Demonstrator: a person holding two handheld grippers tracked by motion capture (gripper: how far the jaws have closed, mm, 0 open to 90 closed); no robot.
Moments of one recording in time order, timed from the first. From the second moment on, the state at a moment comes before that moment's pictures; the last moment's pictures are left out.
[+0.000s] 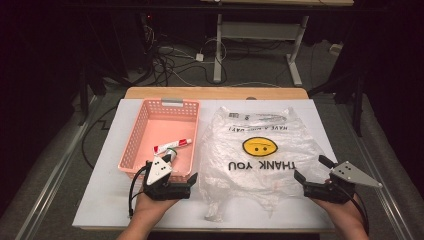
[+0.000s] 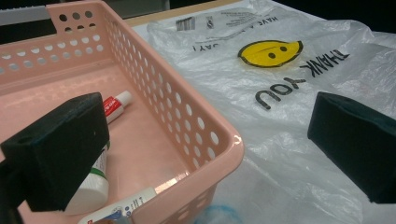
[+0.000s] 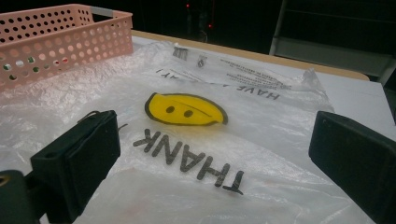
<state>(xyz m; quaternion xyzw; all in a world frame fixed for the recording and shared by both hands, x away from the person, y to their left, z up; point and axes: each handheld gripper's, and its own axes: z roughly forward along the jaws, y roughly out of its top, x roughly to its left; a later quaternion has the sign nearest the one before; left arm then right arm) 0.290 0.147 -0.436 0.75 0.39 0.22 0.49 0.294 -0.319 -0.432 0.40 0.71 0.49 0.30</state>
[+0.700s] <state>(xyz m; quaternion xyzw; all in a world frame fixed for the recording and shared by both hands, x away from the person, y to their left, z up) 0.289 0.148 -0.434 0.76 0.39 0.22 0.48 0.296 -0.320 -0.431 0.41 0.71 0.49 0.30</state>
